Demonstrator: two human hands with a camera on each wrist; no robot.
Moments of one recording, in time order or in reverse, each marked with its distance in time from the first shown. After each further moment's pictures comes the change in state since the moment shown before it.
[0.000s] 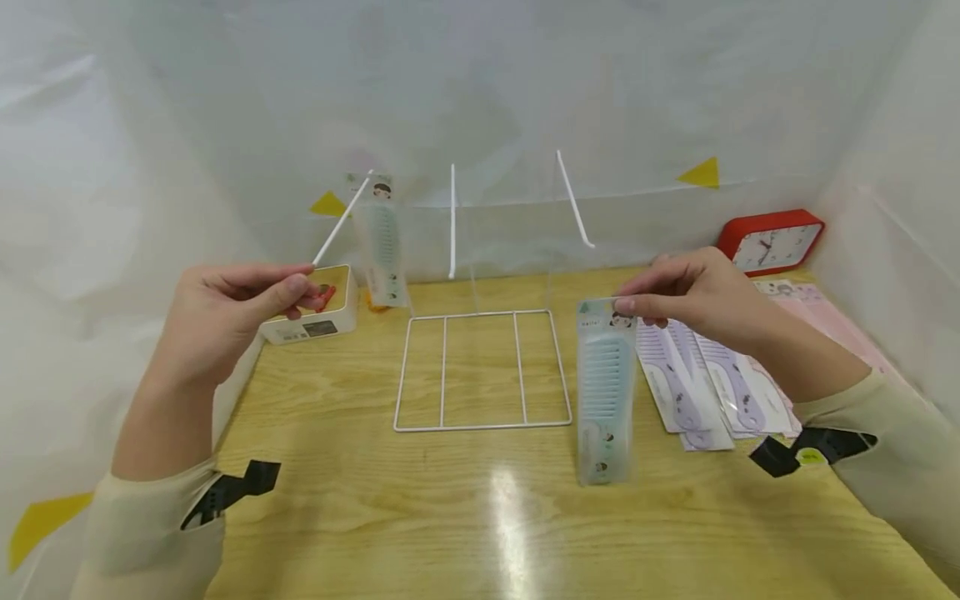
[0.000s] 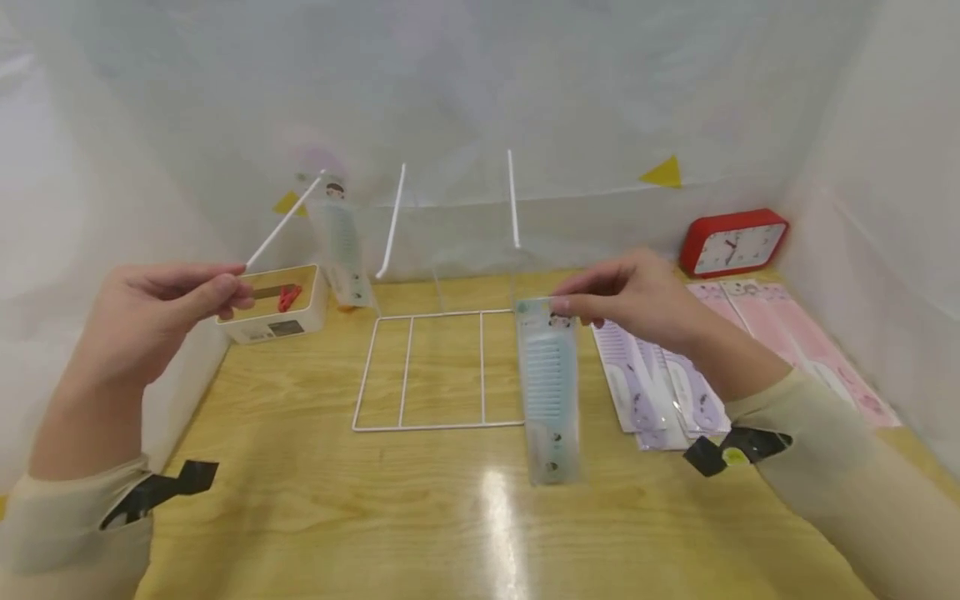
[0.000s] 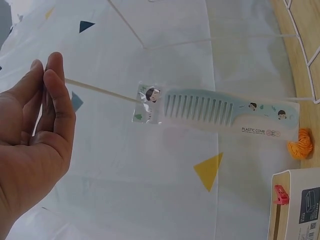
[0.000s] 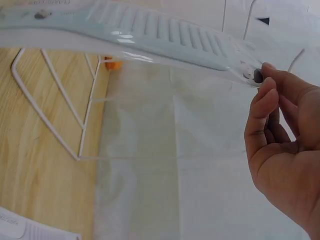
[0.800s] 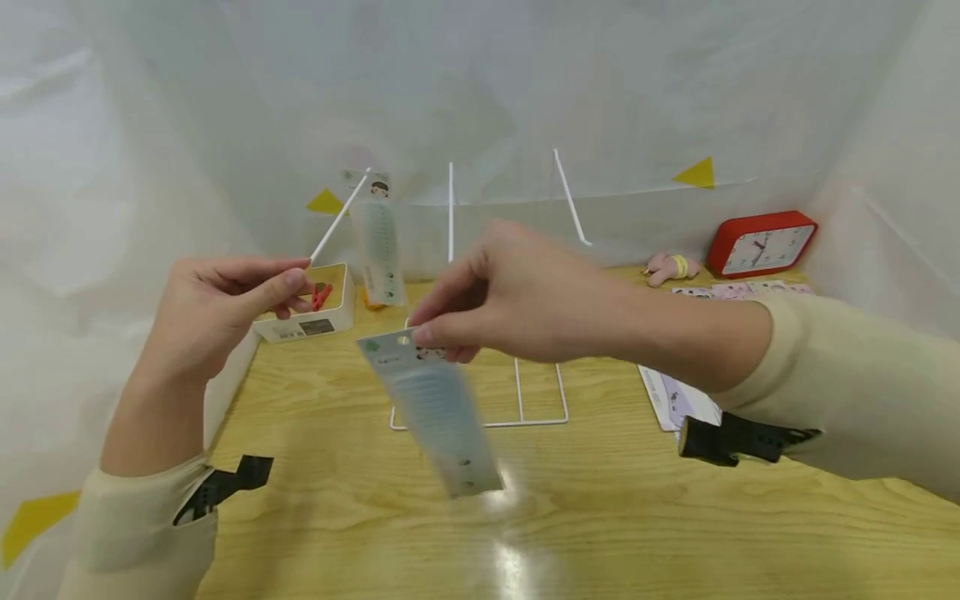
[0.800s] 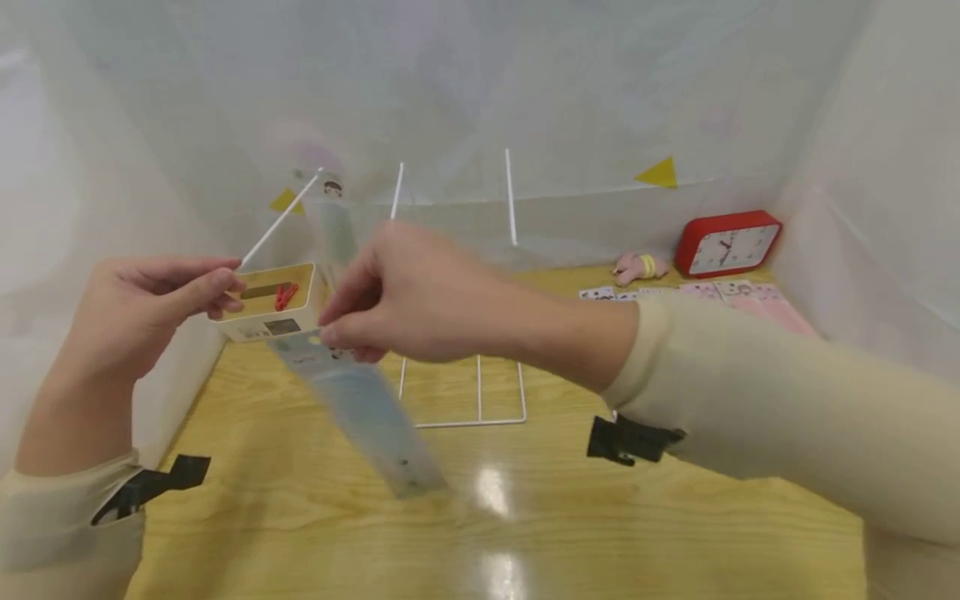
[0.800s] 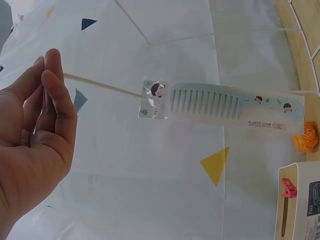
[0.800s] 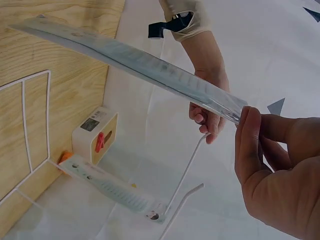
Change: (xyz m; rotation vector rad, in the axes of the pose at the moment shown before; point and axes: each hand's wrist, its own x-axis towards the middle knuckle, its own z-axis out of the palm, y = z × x) left_hand 0.001 0.006 -0.003 0.029 -0.010 -0.012; right_hand 0.021 -0.201 0.087 -0.078 -0.378 -0.041
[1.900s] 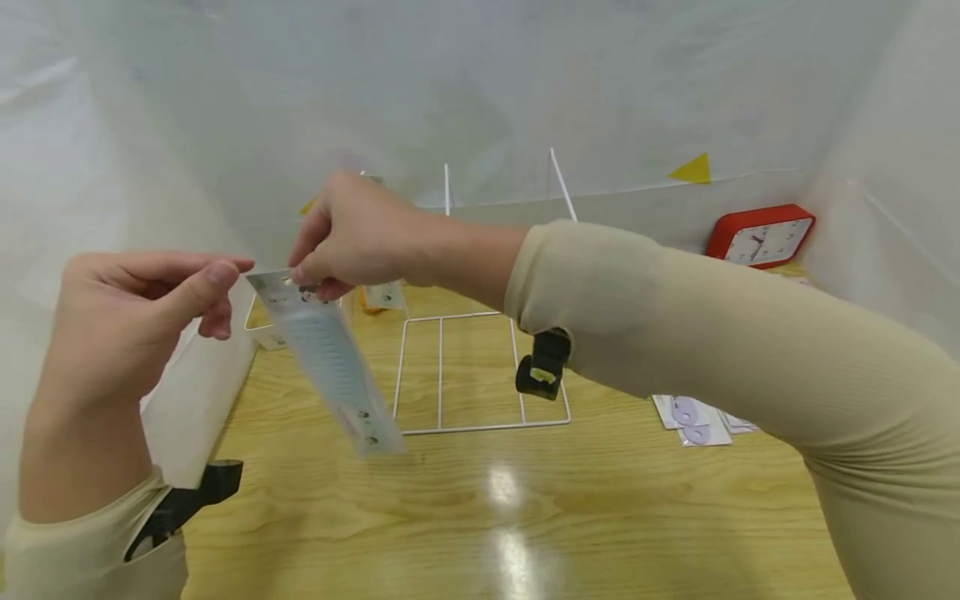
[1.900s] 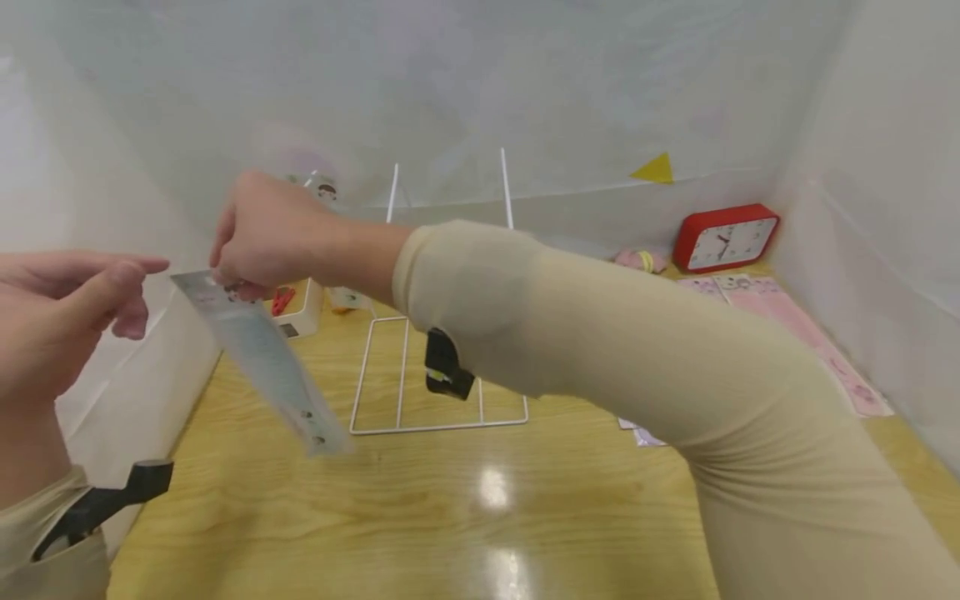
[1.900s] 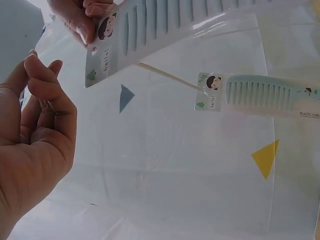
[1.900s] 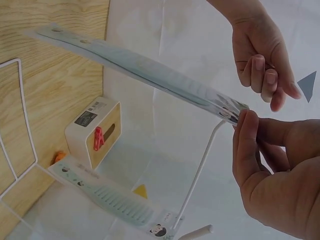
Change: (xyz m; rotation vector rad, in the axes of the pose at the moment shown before) left_hand -0.024 0.040 -0.007 0.006 0.070 0.185; right_hand 0.114 -0.037 0.025 0.213 -0.039 0.041
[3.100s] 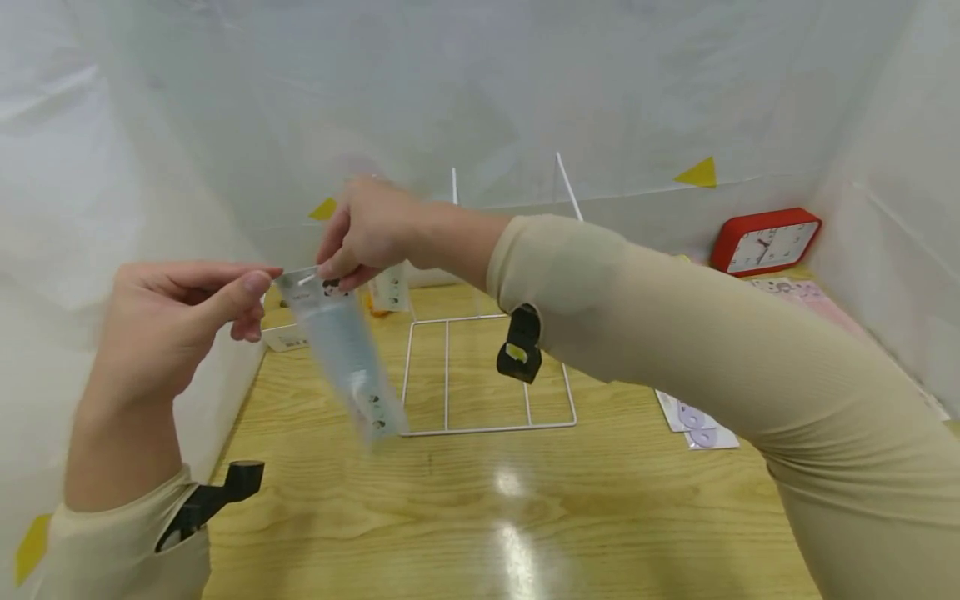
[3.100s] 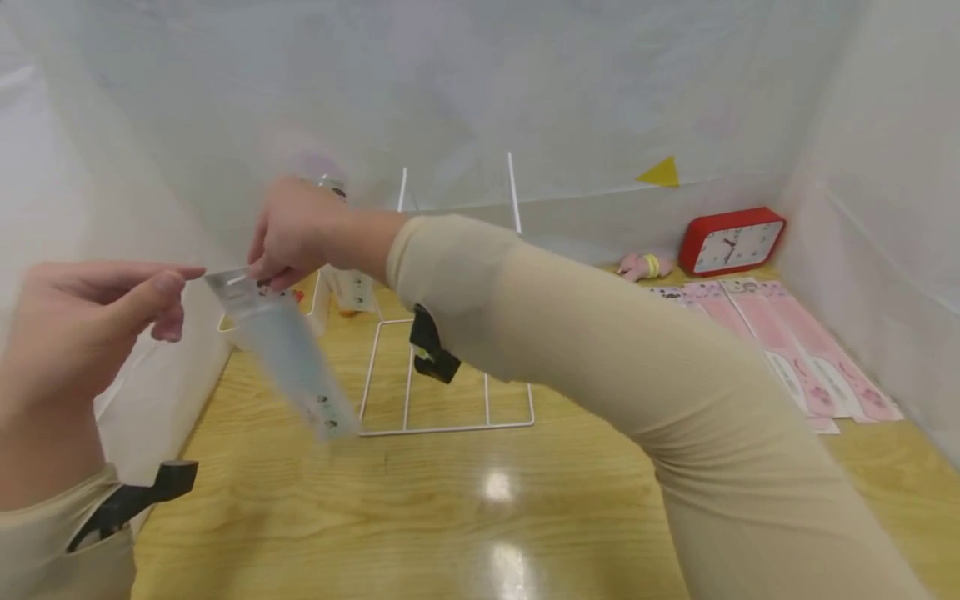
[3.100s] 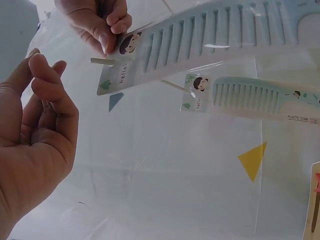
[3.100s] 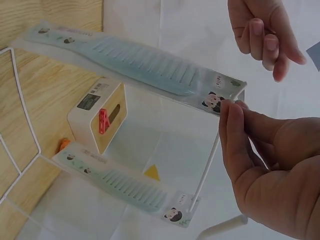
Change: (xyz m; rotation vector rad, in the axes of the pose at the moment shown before) left_hand 0.003 -0.019 0.002 -0.054 -0.046 -0.019; right_hand 0.024 0.011 -0.012 0.002 -0.003 0.112
